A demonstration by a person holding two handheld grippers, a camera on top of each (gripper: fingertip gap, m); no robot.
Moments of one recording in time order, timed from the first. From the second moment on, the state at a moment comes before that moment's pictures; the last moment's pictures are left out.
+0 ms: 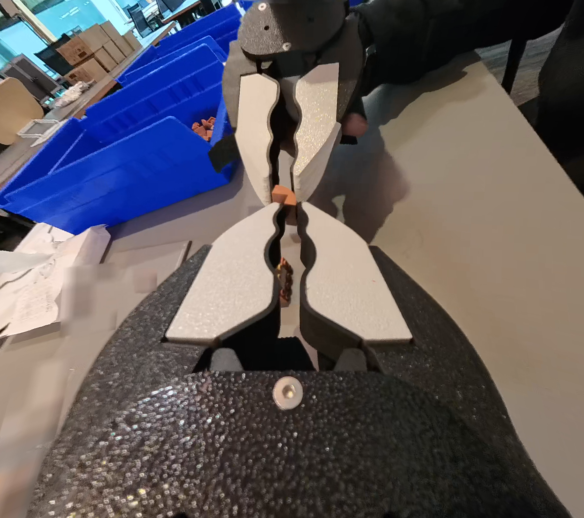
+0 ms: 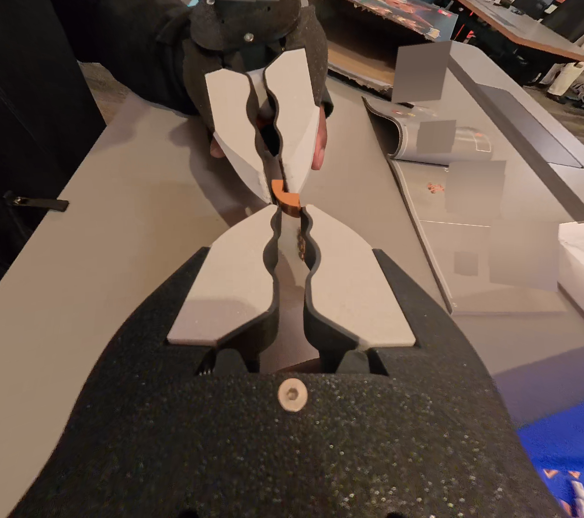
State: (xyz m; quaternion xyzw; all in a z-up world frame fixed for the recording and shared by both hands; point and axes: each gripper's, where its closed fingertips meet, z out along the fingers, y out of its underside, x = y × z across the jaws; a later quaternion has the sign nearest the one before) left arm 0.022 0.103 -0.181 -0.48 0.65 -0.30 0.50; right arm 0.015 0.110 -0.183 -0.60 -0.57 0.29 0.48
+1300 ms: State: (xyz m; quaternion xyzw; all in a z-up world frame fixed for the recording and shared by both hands) left arm -0.002 0.151 -0.239 -0.62 0.65 -0.22 0.37; right arm 0.027 0.143 -0.201 -0.64 -0.54 0.19 0.51
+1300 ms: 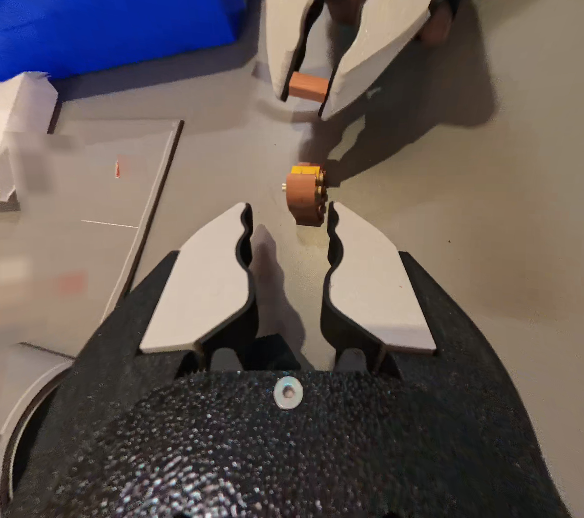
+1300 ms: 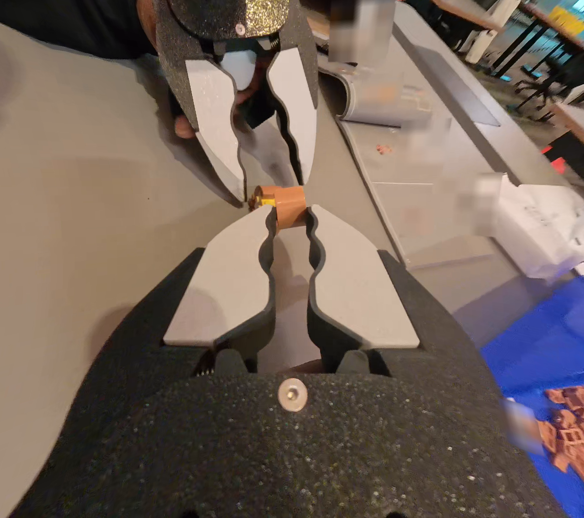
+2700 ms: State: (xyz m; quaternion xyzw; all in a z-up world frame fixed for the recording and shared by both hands) left arm 0.016 0.135 -0.224 -0.58 0.66 -0.27 0.40; right arm 0.015 0.134 -0.220 -0.71 -0.52 0.23 0.41
